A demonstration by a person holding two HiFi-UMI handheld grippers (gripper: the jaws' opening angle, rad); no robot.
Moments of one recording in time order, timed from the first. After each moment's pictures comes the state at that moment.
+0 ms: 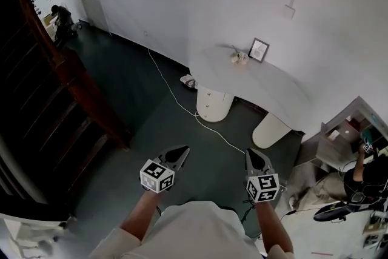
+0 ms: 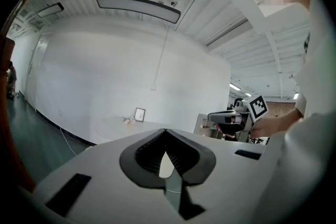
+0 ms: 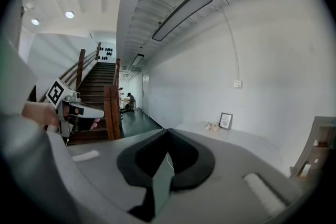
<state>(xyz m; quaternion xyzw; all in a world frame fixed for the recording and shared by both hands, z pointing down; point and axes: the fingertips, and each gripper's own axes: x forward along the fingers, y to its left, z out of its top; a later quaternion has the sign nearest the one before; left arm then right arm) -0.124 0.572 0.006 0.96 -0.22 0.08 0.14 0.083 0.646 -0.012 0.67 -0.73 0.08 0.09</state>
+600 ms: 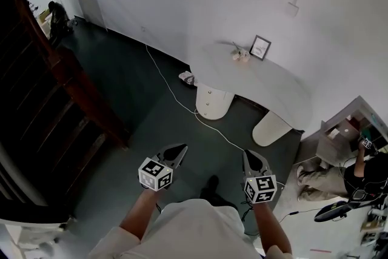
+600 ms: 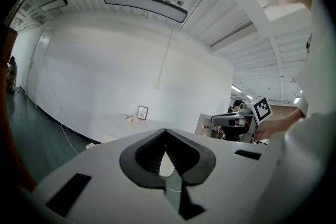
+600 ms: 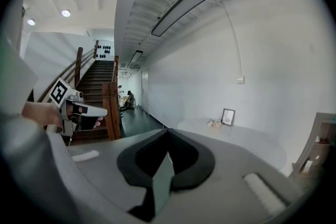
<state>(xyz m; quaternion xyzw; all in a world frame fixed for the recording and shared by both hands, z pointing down) -0.142 0.532 0.025 0.96 -0.22 0.08 0.15 0.060 0.618 0.008 0.67 -0.73 0.10 0.09</state>
